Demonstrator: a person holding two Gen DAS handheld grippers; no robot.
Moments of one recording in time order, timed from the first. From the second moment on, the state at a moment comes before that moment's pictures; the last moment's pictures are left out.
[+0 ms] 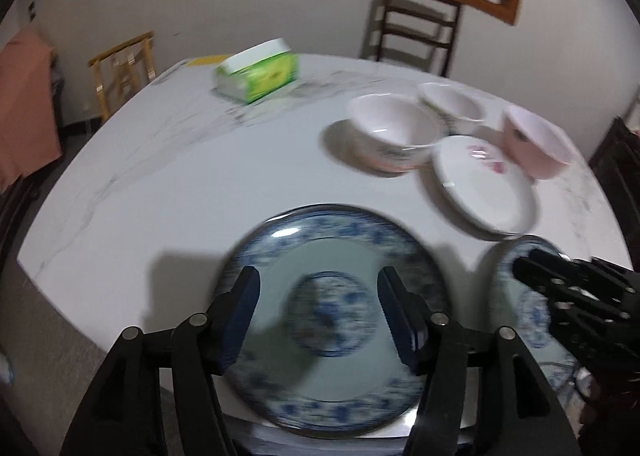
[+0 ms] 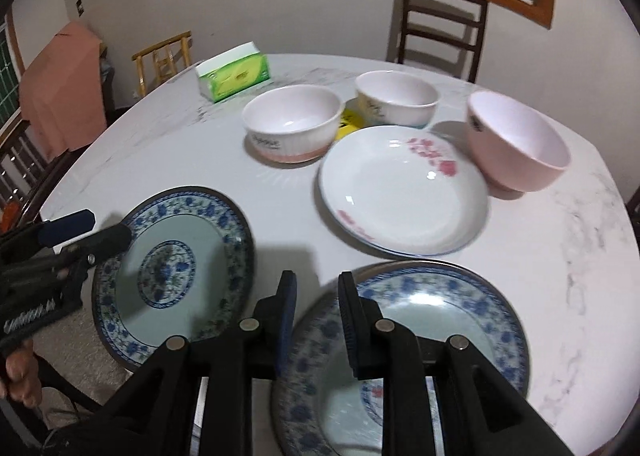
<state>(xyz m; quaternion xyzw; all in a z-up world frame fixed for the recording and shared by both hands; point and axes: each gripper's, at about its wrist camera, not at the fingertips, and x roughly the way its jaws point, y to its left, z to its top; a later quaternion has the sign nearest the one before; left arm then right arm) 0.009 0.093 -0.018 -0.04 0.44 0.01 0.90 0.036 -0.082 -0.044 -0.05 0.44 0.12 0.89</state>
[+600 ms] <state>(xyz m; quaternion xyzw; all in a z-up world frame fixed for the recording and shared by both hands) -0.010 -0.006 -0.010 0.00 0.43 -0.10 0.90 -0.001 -0.150 -0.021 -0.03 0.41 0.05 0.91</state>
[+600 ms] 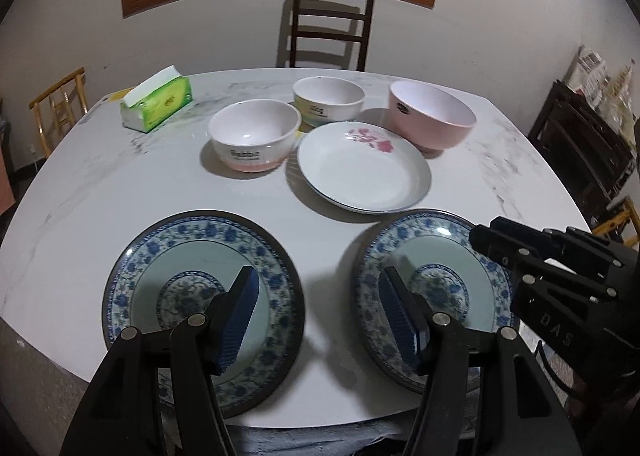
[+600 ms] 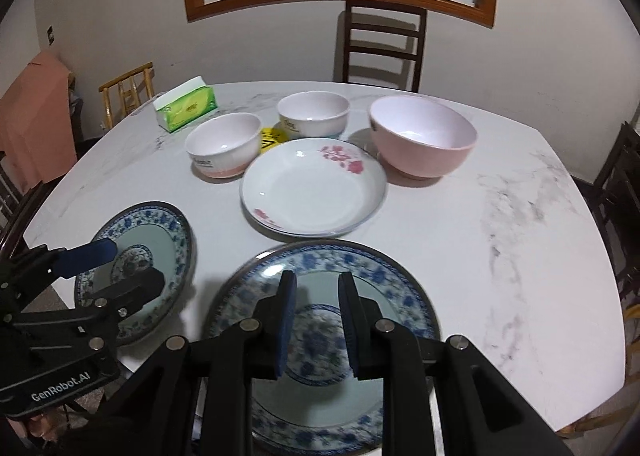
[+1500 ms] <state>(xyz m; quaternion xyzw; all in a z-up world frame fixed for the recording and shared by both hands) -0.015 -0.023 -0.043 0.00 0.45 -0.11 0.88 -0.027 -0.214 -0.047 -0.03 0.42 0.02 0.91</state>
